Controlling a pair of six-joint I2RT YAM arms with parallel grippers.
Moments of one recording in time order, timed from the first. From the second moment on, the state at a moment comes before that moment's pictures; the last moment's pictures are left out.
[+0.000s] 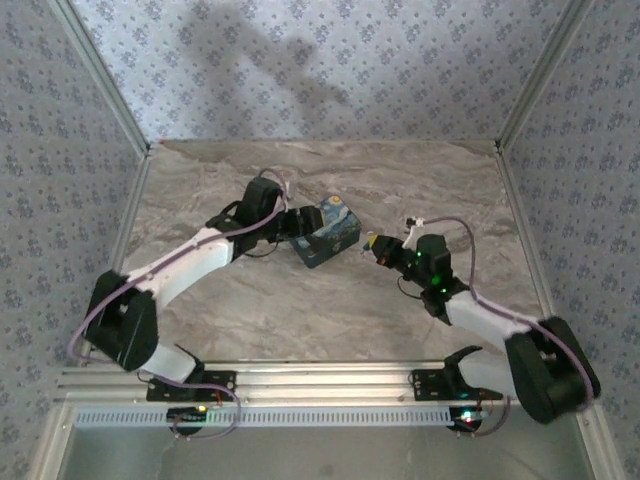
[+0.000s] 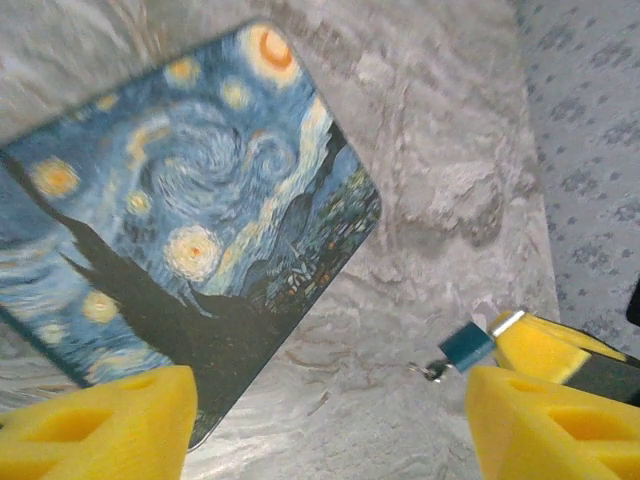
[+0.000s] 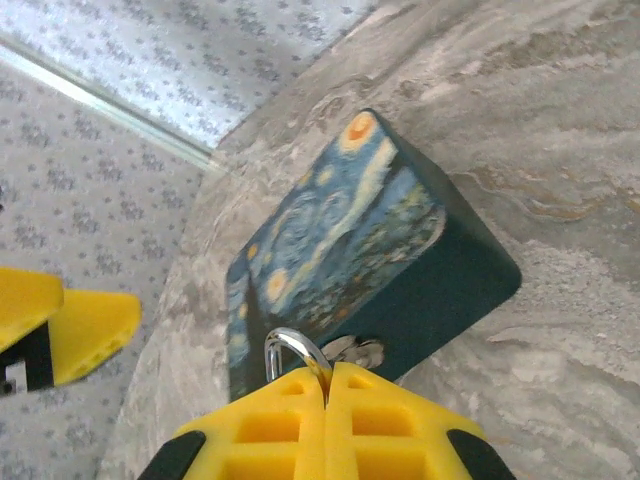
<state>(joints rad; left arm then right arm) -0.60 1.45 1.06 -0.27 0.27 -0.75 0.42 1.13 0.38 0.47 -0.26 0.79</state>
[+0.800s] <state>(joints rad) -0.56 0.85 0.62 -0.30 -0.03 -0.61 0.81 1.09 0.62 -0.45 -0.24 0.54</state>
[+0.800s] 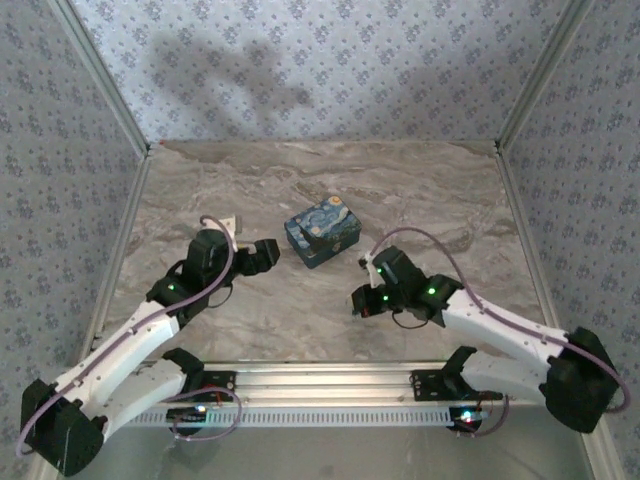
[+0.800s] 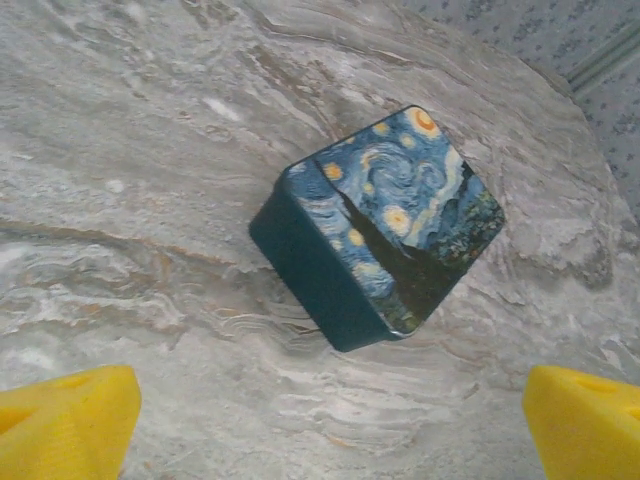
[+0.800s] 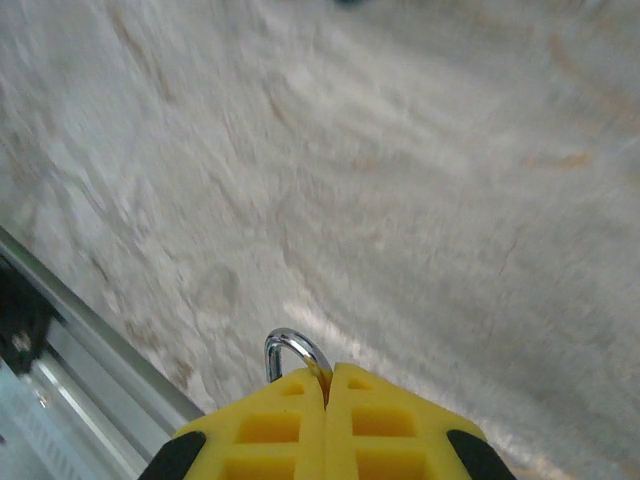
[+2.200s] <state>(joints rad) -0.42 0.80 0.68 -0.38 -0.28 -0.52 0.47 1.08 0.82 -0.40 -0.03 0.26</state>
